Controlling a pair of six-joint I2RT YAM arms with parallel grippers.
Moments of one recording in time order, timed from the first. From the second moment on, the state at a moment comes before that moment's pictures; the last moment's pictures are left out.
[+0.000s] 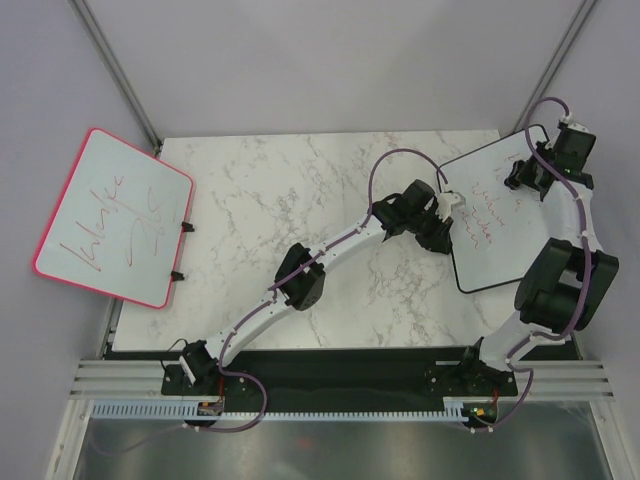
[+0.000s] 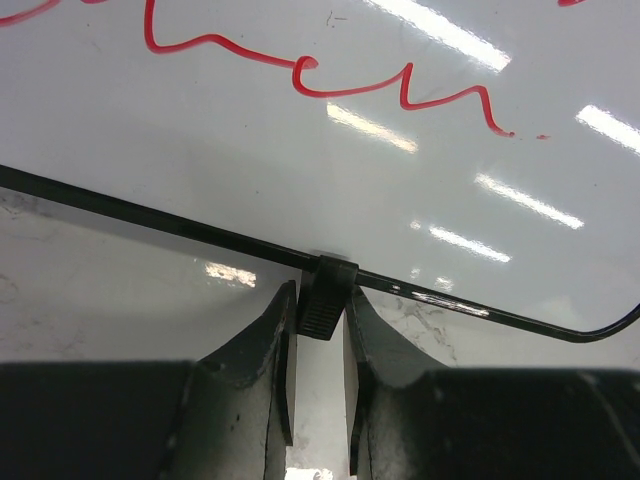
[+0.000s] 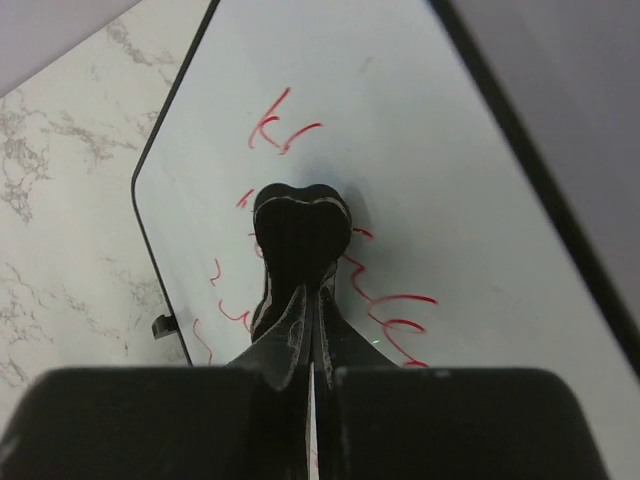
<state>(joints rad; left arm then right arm) -0.92 2.95 2.85 -0.52 0.58 -0.10 -0.40 1.71 1.43 -0.35 -0.10 0.20</state>
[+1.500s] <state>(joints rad) -0.92 2.95 2.85 -0.52 0.57 -0.10 0.07 0.94 1.11 -0.86 -0.51 0.13</state>
